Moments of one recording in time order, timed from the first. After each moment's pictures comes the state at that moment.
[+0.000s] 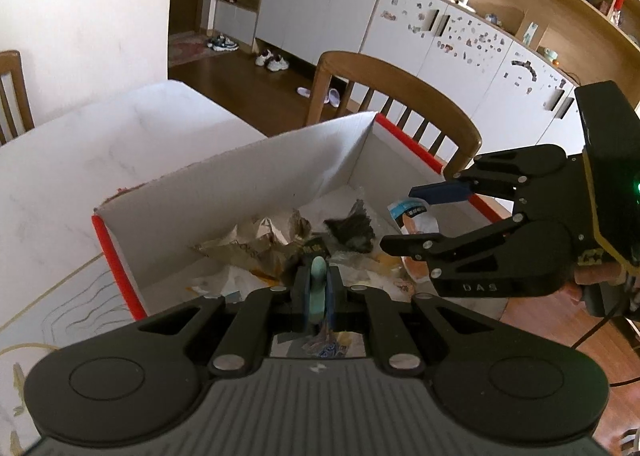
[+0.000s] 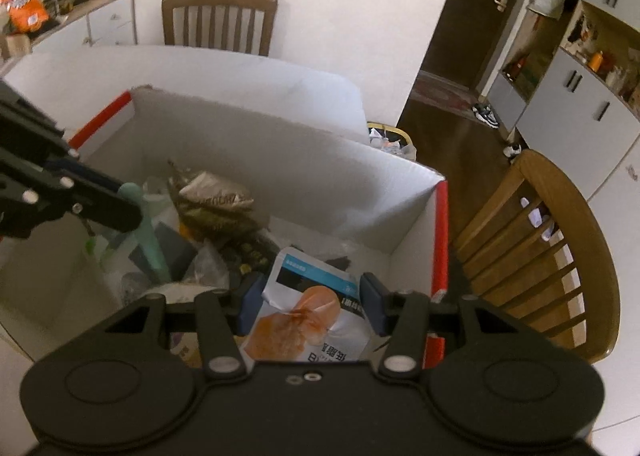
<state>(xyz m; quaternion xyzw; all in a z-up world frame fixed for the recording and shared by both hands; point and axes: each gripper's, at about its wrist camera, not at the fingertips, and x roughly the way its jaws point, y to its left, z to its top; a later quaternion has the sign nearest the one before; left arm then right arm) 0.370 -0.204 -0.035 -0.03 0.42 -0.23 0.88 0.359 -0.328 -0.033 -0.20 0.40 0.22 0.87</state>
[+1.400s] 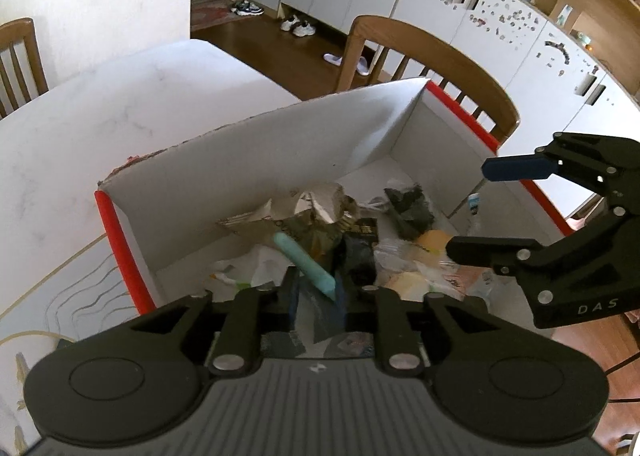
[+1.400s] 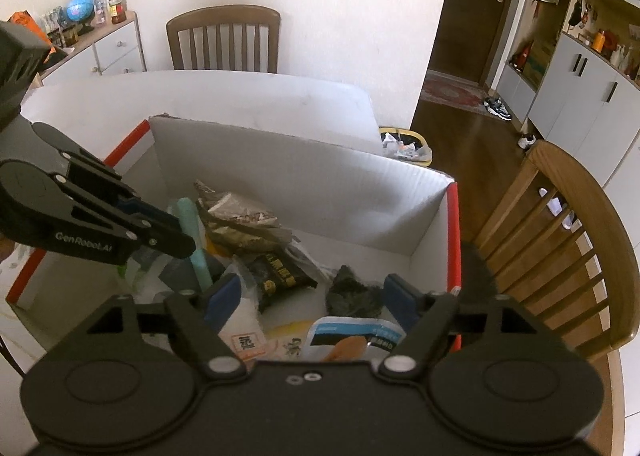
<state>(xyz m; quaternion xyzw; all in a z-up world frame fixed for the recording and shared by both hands) 0.394 -0.199 -0.058 -0.02 0.47 -0.19 0.86 0.353 -0.340 -0.013 -0.14 0.40 0.24 0.87</state>
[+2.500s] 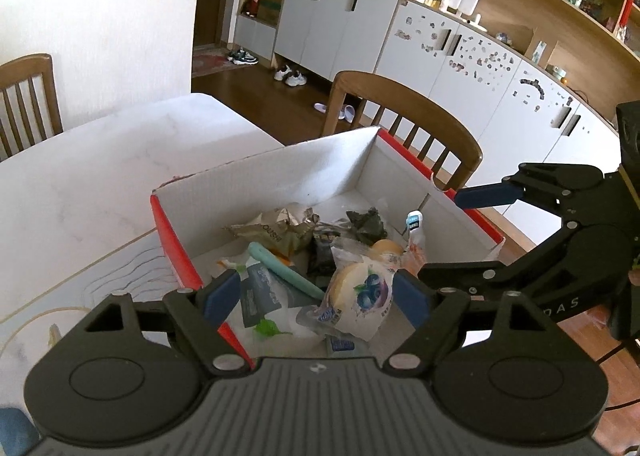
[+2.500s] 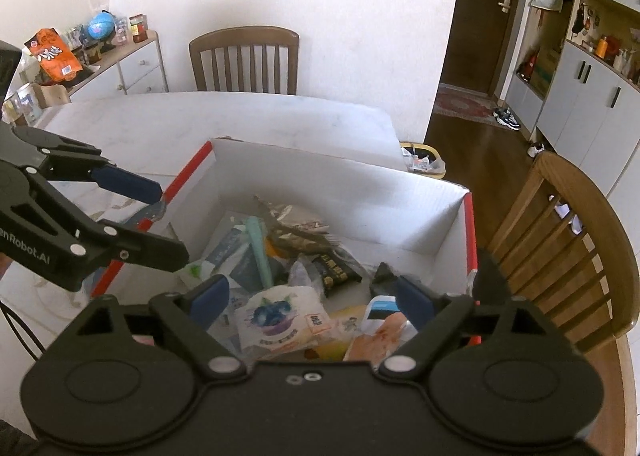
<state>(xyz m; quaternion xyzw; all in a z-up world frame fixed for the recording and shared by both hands) 0.320 -0.179 -0.003 -0.04 0.40 -0.20 0.89 0.300 -0.329 0.025 -0.12 0.39 0.26 0.88</state>
